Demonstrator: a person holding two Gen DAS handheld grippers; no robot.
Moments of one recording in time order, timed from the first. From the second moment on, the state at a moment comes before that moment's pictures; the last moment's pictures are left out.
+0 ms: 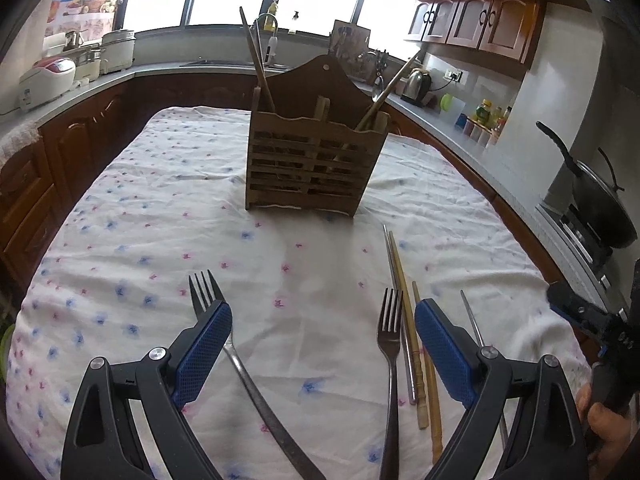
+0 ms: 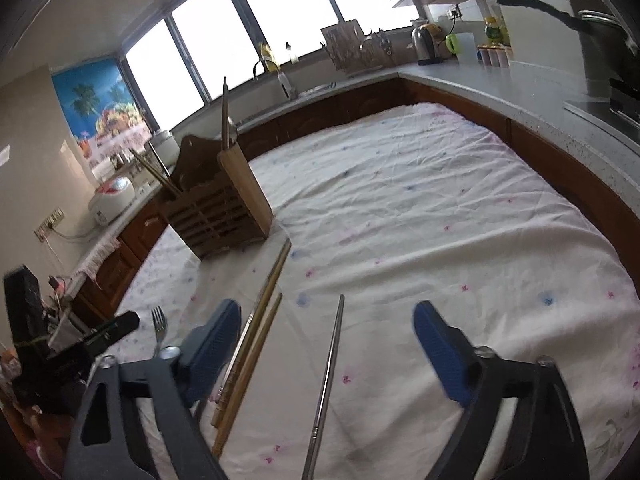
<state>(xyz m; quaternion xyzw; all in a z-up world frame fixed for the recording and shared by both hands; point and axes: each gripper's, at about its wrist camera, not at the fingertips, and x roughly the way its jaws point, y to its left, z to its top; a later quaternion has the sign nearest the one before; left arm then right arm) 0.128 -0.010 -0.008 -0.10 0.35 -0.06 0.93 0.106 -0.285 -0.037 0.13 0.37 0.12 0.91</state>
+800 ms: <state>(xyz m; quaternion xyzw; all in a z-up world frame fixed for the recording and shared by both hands) 0.182 -0.096 -0.035 -0.02 0.44 -0.21 0.87 0.138 -0.282 -0.087 0.01 0.48 0.11 0.87</state>
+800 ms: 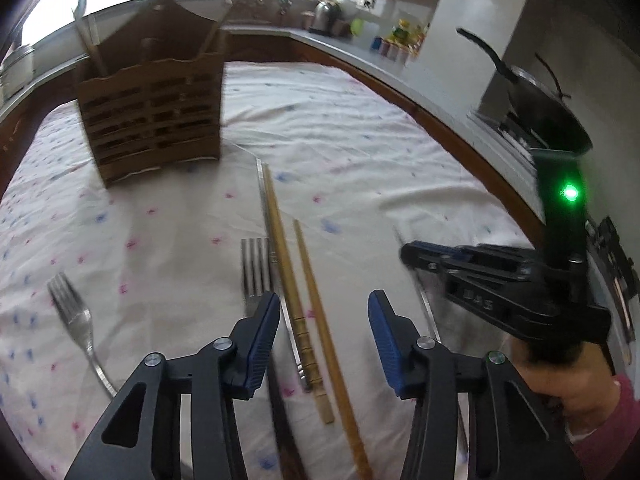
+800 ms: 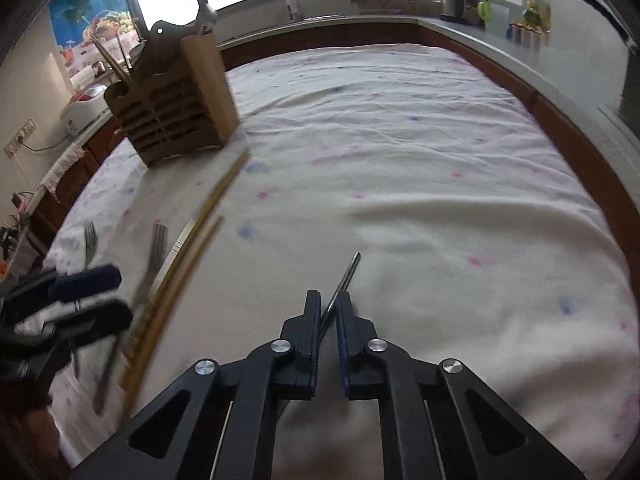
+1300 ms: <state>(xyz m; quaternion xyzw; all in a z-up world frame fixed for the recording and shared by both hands) 0.229 -0.155 -0.069 0.06 0.49 -0.19 0.85 0.129 -0.335 -0.087 0.09 0.47 0.10 0.87</state>
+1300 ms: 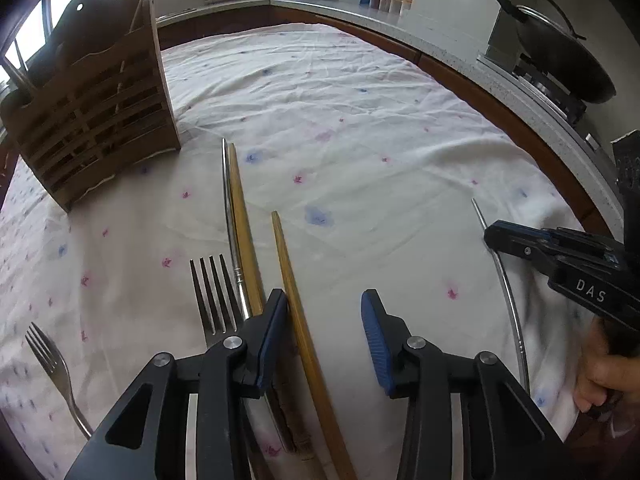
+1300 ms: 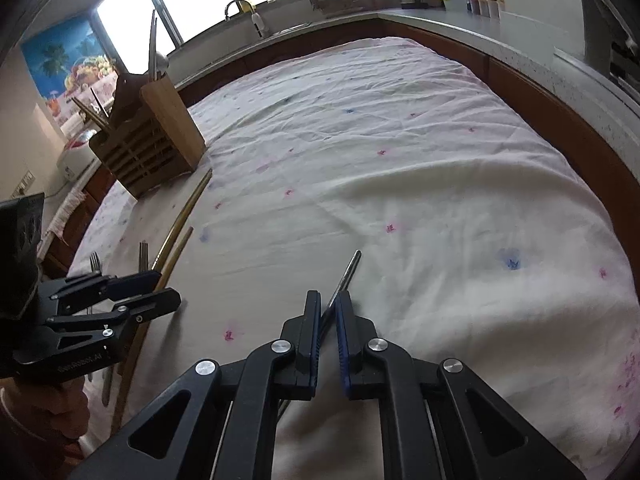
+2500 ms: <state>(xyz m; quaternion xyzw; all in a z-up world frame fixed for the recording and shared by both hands) 0.209 -0.133 -0.041 0.02 0.47 -0.22 0.85 0.134 -0.316 -0.075 0.07 0.50 0.09 0.86</state>
